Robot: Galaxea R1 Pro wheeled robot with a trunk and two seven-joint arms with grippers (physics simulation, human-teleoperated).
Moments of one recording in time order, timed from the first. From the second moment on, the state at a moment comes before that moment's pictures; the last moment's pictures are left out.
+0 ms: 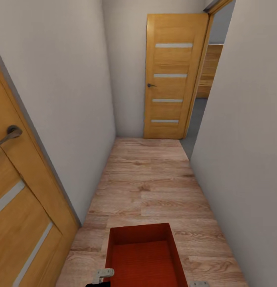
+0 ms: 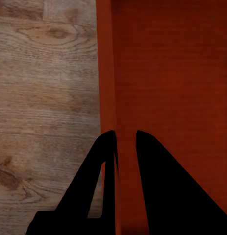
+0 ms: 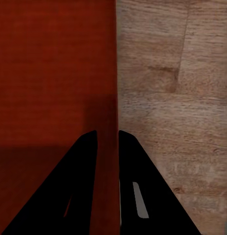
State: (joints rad) left arm -0.37 -0.10 -0.09 -0.27 0.15 0.01 0.04; right arm -0.27 0.01 0.02 -0.47 0.03 0.34 0.01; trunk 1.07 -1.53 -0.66
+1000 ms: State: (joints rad) left arm -0.37 -0.10 -0.09 -0.27 0.15 0.01 0.04; right arm -0.27 0.01 0.02 -0.47 0.03 0.34 0.01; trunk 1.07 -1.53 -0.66
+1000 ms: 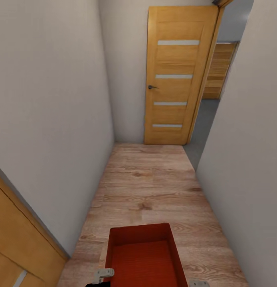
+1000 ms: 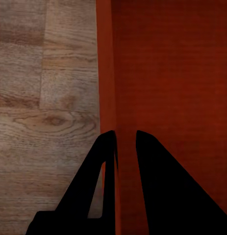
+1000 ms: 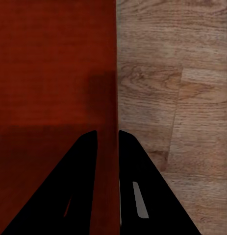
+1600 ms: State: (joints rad) left arm -0.37 -0.10 -0.09 -0.27 0.15 0.01 0.04; right arm -0.27 0.01 0.02 -0.47 0.03 0.33 0.01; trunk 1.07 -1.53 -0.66
